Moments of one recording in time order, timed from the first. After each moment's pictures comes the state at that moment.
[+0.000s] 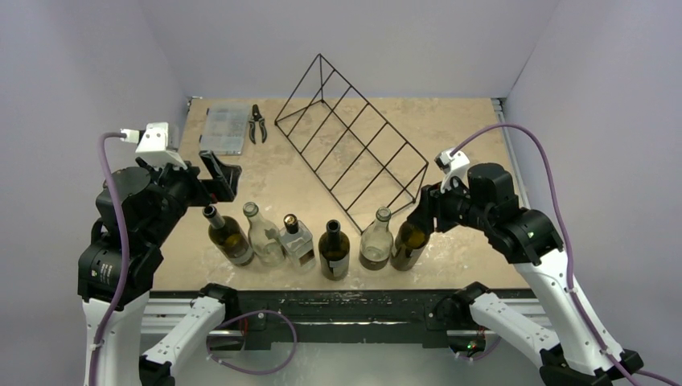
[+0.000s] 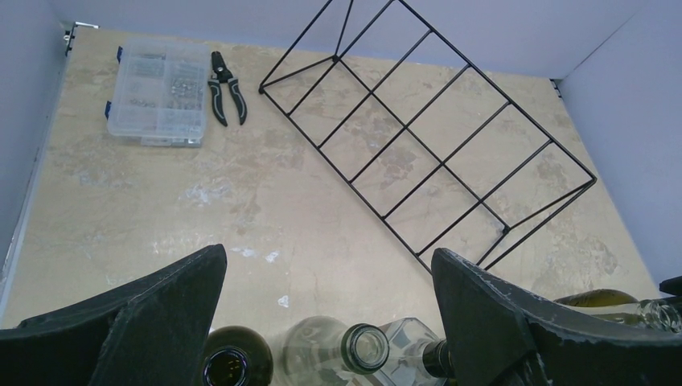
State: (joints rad) left arm -0.24 0.75 1.46 -0.95 -0.03 -0.29; right arm 0.47 0.82 1.15 -0.98 -0.23 0.18
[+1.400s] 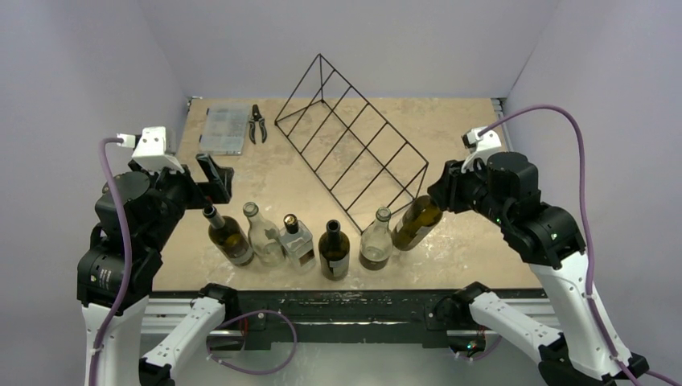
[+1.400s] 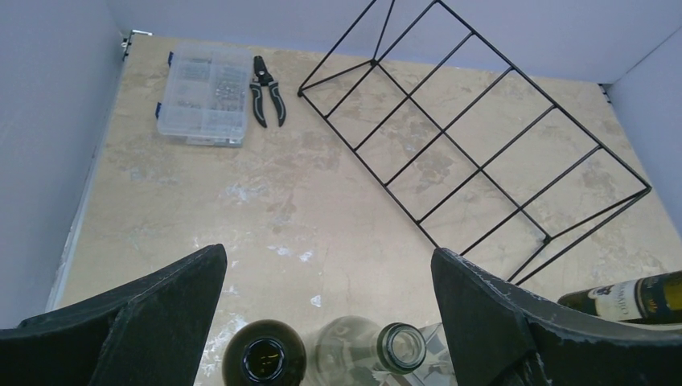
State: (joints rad) left arm -0.24 0.73 1.44 -0.96 -0.10 -0.25; right arm 0.47 0.84 1.33 -0.99 0.03 0.25
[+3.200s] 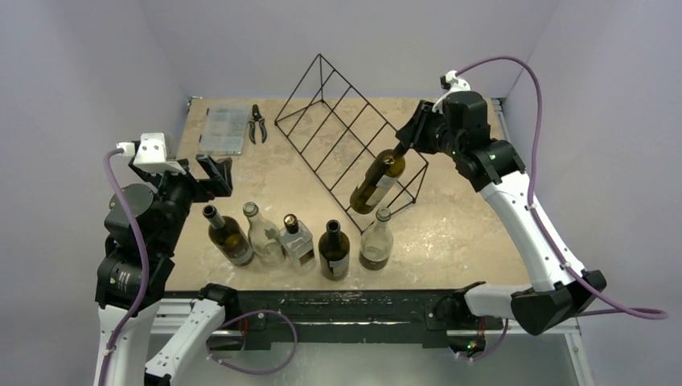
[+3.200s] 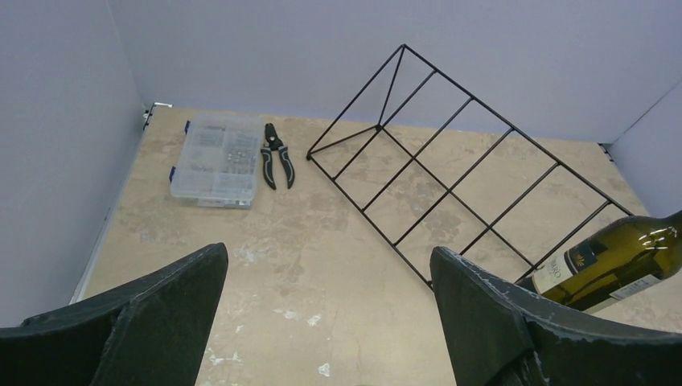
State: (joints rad) left arm -0.24 0.64 1.24 -0.68 -0.16 -0.19; right arm 0.41 1.27 1.52 -0.68 0.02 0.51
